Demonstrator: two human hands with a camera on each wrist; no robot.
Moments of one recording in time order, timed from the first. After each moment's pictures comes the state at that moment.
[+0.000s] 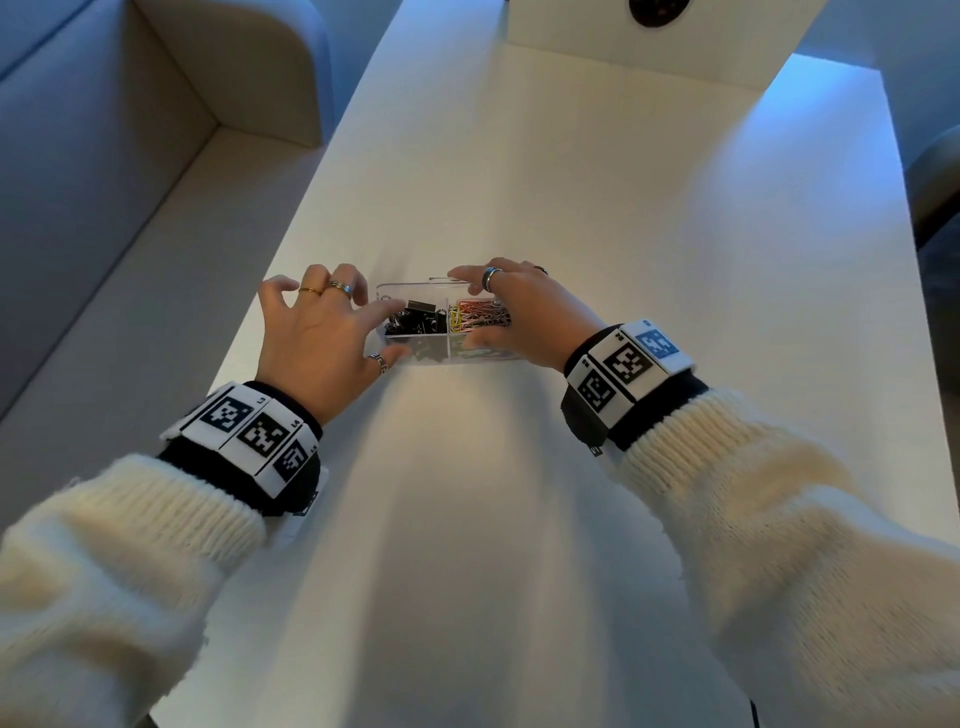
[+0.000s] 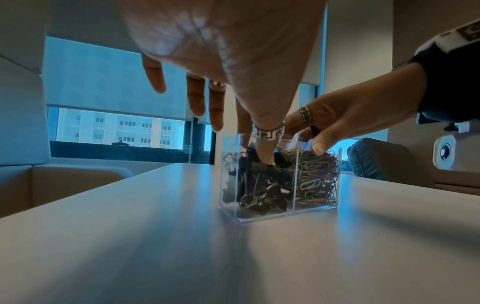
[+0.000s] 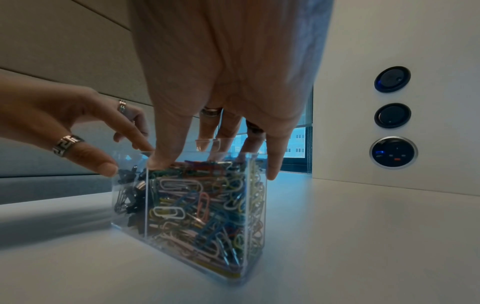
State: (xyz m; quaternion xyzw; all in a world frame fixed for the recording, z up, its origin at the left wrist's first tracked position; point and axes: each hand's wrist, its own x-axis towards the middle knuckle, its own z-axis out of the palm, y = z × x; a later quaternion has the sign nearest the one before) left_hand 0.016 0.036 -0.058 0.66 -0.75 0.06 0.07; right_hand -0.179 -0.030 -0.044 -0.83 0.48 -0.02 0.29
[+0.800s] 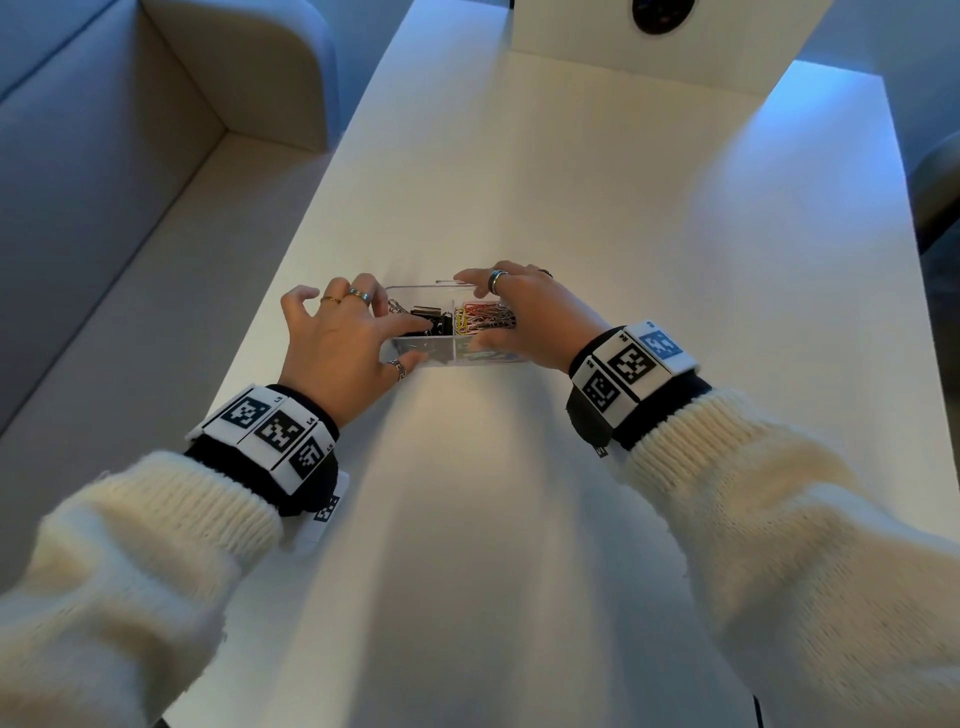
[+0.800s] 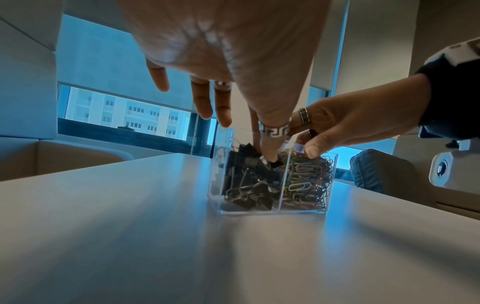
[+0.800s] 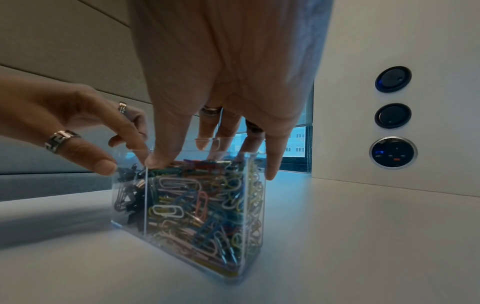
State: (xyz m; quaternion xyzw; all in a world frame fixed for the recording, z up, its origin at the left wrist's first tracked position) left_hand 0.009 0.037 -0.059 0.67 -0.74 -0.01 0.10; right_hand -0.178 -0.031 -0.048 -0.83 0.48 -0.04 0.29
